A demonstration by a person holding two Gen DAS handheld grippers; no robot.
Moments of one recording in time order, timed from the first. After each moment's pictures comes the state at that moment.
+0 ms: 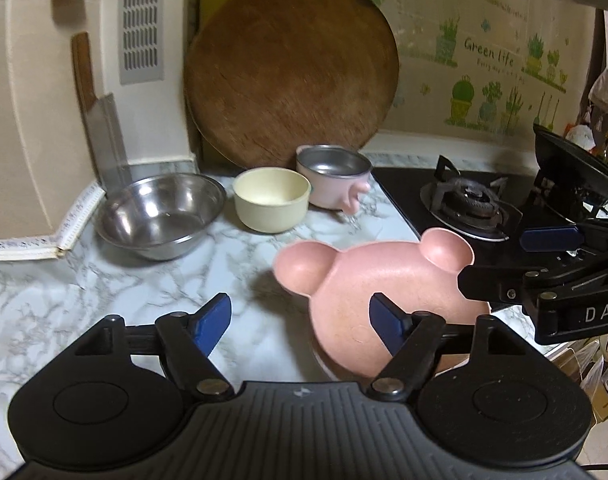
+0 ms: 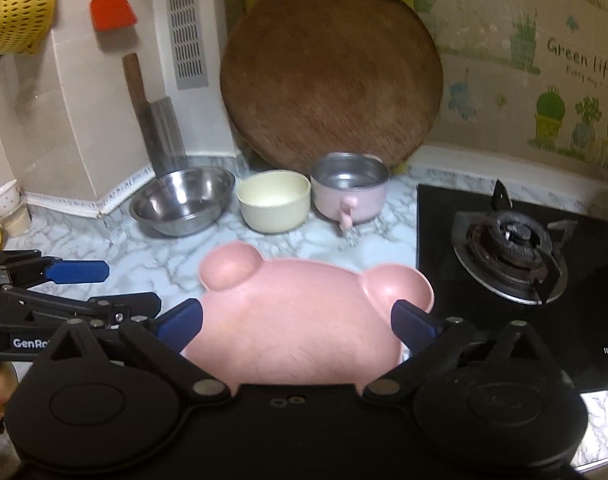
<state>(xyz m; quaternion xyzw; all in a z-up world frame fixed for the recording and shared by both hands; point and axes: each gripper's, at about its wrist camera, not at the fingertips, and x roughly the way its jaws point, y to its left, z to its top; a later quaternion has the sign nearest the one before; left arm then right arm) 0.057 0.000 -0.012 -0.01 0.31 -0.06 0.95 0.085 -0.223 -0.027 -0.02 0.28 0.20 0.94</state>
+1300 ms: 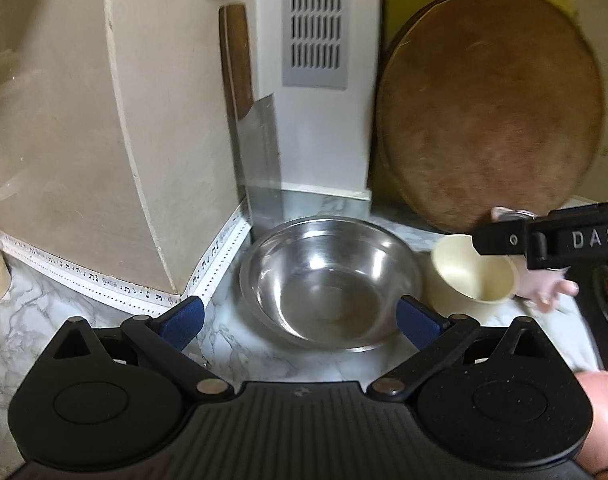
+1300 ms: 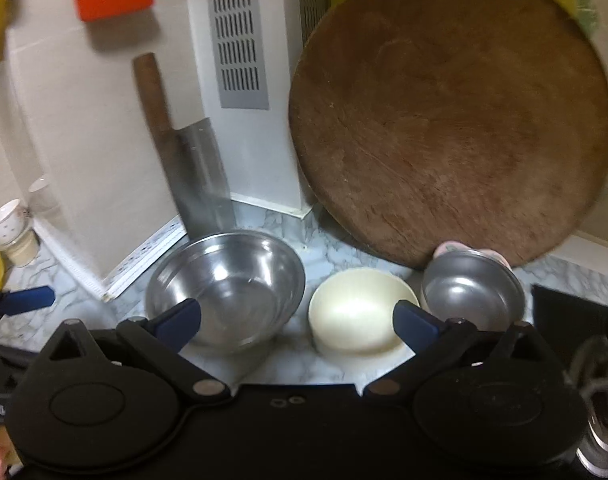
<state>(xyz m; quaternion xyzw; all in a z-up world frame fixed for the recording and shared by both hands) 0.194 0.106 -0.014 -0.04 0.31 0.14 0.94 0.277 -0.087 -0.004 -0.06 0.30 0.28 0.91</state>
